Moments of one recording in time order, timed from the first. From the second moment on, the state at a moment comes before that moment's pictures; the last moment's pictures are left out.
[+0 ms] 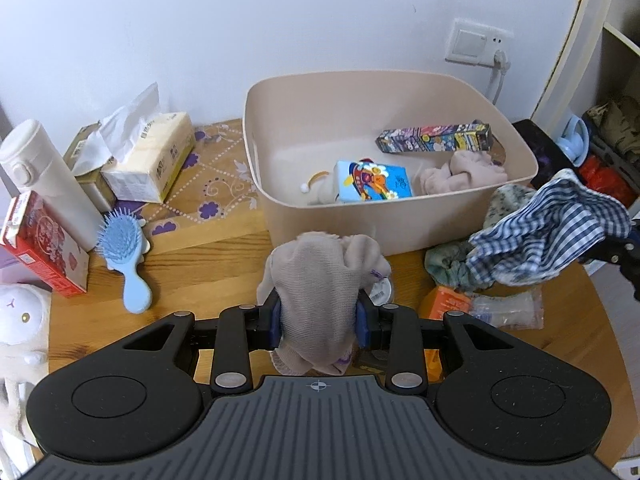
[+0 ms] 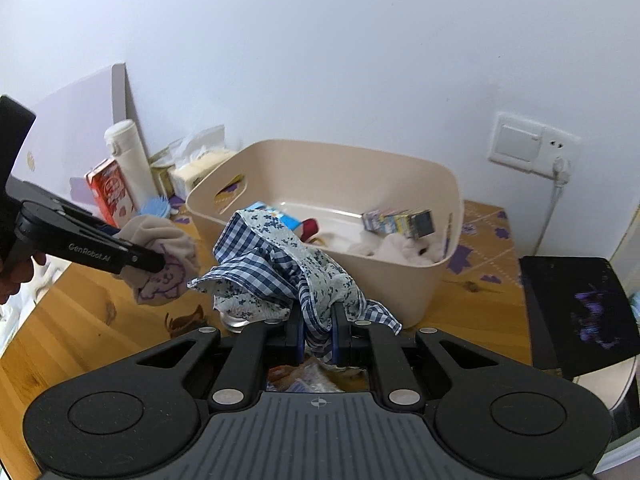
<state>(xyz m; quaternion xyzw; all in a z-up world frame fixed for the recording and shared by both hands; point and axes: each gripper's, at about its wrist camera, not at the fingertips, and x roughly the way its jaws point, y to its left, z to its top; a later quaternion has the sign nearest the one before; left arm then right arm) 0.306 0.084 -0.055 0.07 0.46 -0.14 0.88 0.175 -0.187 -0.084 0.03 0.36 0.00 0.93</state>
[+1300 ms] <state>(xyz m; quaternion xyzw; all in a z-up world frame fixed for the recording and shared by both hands) 0.403 0.028 -0.022 0.08 0.42 -0.13 0.89 0.240 -0.253 -0.027 -0.05 0.28 -0.02 0.96</state>
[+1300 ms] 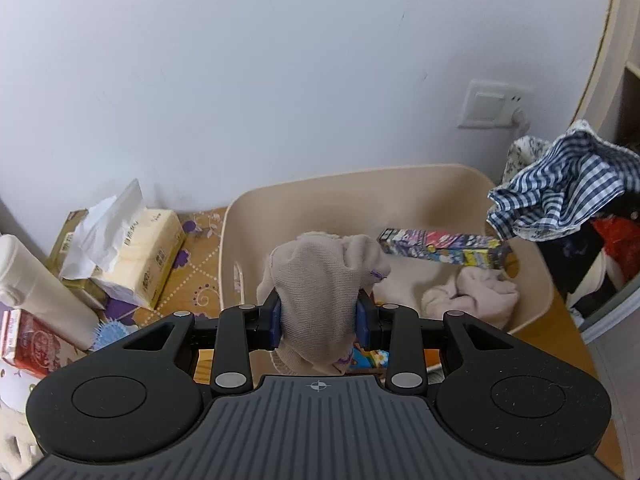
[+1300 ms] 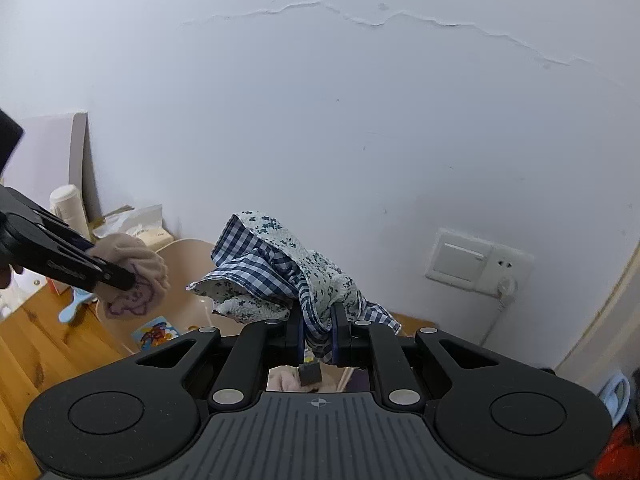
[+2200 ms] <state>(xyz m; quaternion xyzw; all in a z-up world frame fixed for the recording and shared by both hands) 0.430 -0.001 -0.074 0.12 0.46 -0.09 0.88 0.306 -0.241 -0.105 -0.07 0.40 0.04 0.91</state>
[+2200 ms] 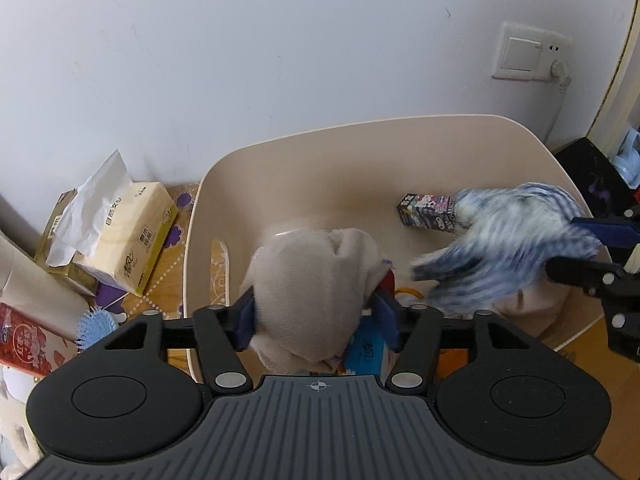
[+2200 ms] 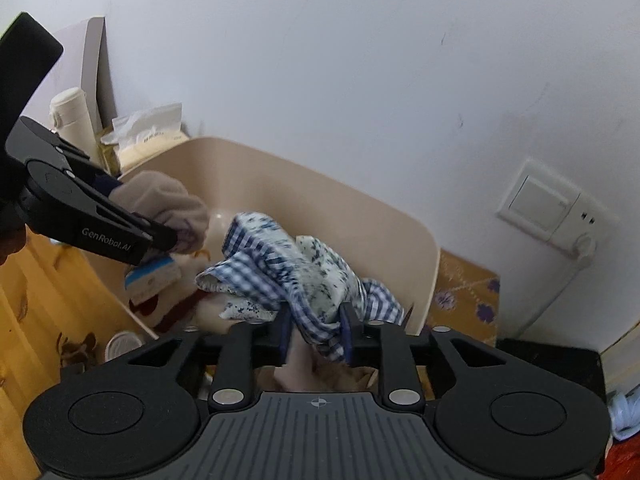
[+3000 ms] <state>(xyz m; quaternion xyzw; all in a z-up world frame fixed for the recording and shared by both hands) 0.397 0.012 -0.045 0.11 0.43 -0.09 0.89 0.272 -0.246 -0.081 0.03 0.39 -0.02 0.92</state>
